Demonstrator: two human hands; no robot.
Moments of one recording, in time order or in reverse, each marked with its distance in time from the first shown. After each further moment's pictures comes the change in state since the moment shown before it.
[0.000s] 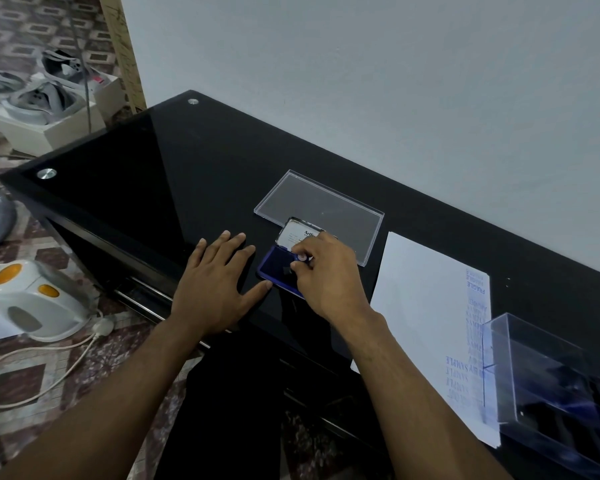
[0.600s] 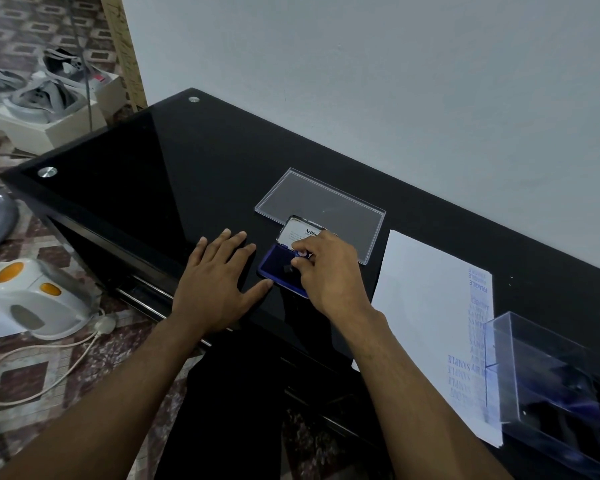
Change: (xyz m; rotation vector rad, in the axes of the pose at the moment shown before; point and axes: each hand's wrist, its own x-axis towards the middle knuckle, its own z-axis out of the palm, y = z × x) left_hand 0.001 -0.001 0.002 0.010 -0.010 -0.008; right_hand 0.003 -0.003 -0.004 -0.032 -0.057 0.020
